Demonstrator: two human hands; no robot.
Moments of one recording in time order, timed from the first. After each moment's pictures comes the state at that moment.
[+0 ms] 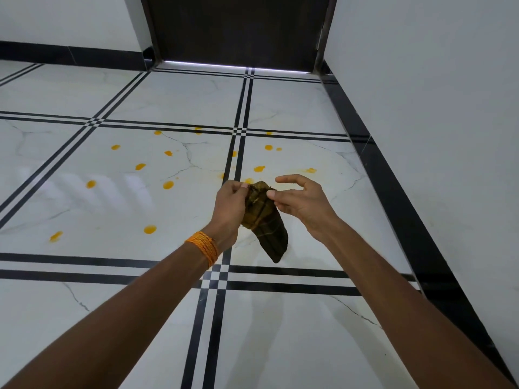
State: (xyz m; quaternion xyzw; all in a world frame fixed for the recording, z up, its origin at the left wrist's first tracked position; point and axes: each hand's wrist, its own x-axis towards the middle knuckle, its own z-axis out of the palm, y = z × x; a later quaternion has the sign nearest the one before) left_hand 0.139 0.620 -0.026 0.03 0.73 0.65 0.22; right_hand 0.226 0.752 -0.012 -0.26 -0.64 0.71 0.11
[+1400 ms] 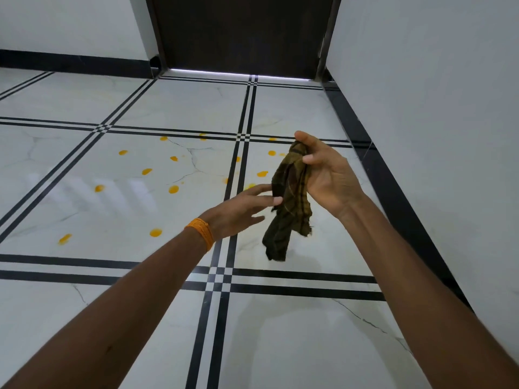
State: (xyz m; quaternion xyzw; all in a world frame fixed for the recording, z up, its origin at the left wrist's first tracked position) left_hand 0.105 0.617 -0.033 0.22 0.59 0.59 0.50; right_hand 0.219 0.779 0.040 -0.01 -0.48 0.87 0.13
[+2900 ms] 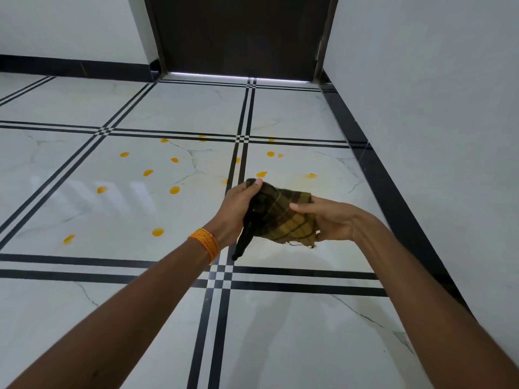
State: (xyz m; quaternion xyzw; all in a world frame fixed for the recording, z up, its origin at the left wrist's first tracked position) left_hand 0.138 0.607 -0.012 0.10 0.61 0.71 0.35; right_hand 0.255 0.798 -0.005 -0.23 -0.63 0.72 -0.17
